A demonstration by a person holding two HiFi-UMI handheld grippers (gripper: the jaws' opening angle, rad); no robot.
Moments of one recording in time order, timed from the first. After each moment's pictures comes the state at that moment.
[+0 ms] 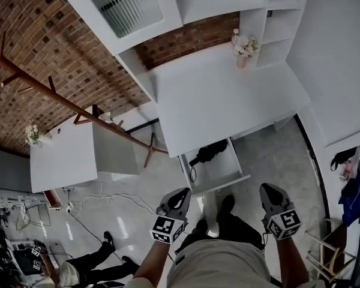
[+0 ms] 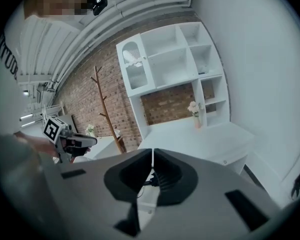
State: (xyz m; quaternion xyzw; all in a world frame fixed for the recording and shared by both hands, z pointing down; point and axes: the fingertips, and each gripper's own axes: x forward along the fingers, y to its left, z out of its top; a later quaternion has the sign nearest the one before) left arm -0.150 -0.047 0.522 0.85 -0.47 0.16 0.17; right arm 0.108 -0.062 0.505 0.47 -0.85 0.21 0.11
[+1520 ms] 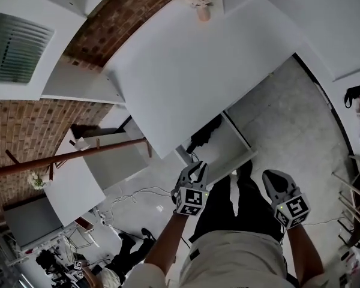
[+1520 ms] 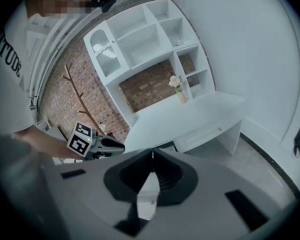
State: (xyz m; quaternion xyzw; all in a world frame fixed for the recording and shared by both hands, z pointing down) left arm -0.083 -0.142 0.709 0.86 -0.30 0.40 0.13; right arm 0.116 -0.083 0.617 0.49 -0.79 0.34 0.13
